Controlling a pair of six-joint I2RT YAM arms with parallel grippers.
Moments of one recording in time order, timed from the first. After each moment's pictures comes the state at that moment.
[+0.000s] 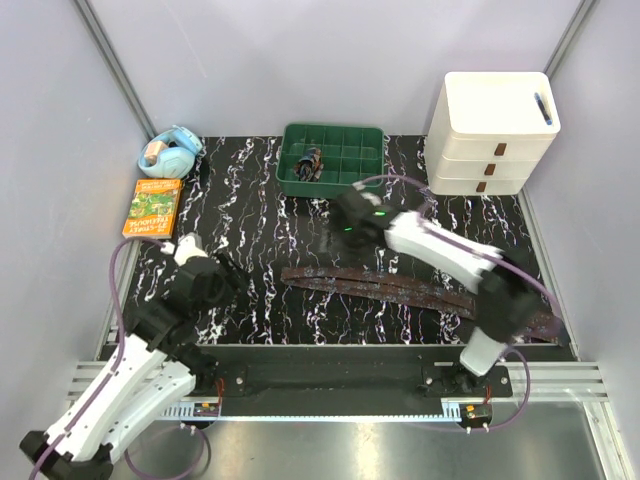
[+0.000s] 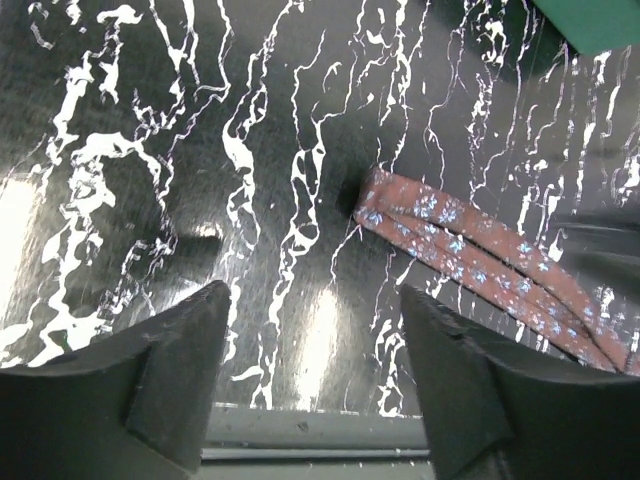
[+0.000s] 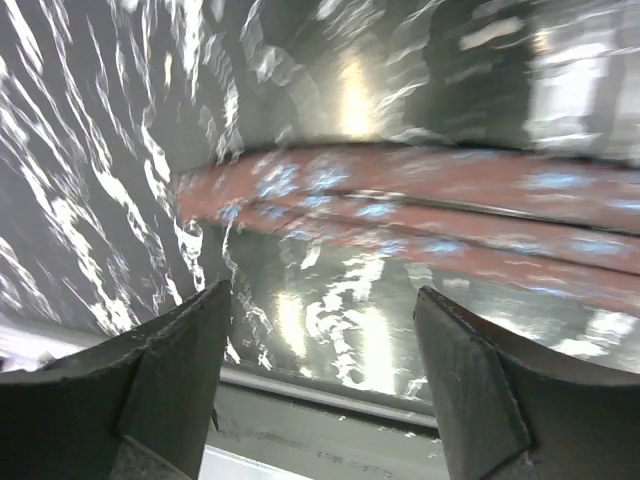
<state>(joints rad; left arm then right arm) -0.54 0.54 0.63 -0.80 -0.30 -0.91 0.80 1.77 1.41 -0.72 0.03 0.95</state>
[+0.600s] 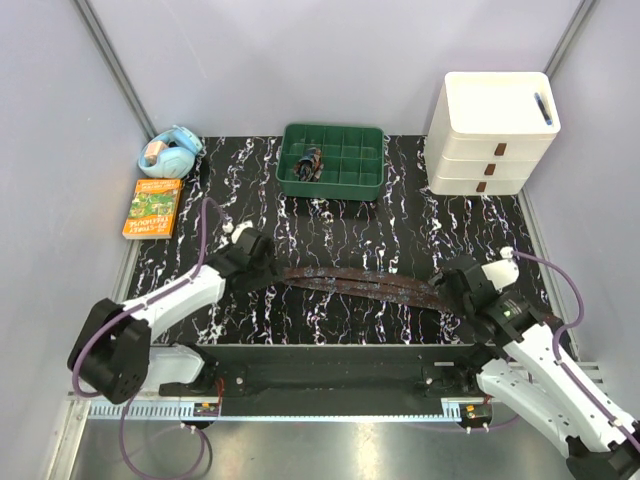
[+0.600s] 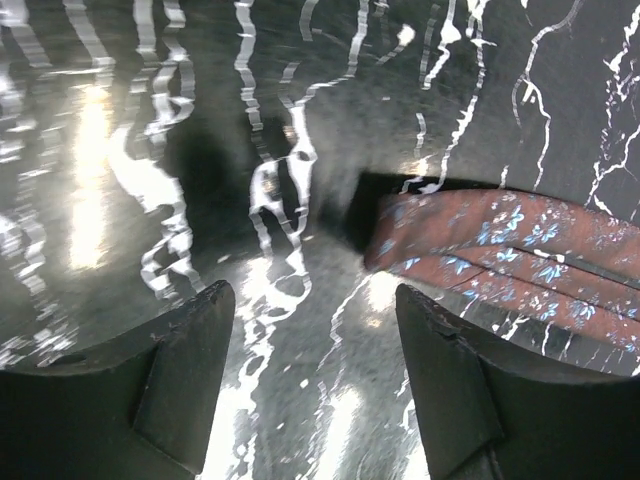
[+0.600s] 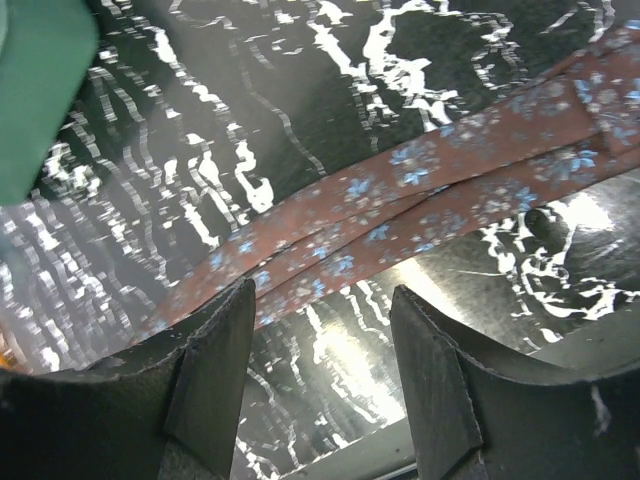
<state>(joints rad) -0.55 1.24 0.66 -0.43 -0.17 -0.84 0.57 0.64 0.67 -0.93 0.50 1.33</state>
